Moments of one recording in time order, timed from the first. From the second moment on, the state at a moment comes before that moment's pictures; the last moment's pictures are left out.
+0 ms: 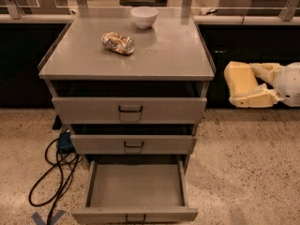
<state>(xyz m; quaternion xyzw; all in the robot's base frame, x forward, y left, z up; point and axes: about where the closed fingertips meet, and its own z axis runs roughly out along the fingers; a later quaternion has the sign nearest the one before) 0.542 -0.255 0.887 -0.48 0.72 0.13 0.49</state>
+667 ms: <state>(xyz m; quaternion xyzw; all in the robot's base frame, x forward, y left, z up) 0.526 -0.257 0.853 -0.49 0.71 0.14 0.48</state>
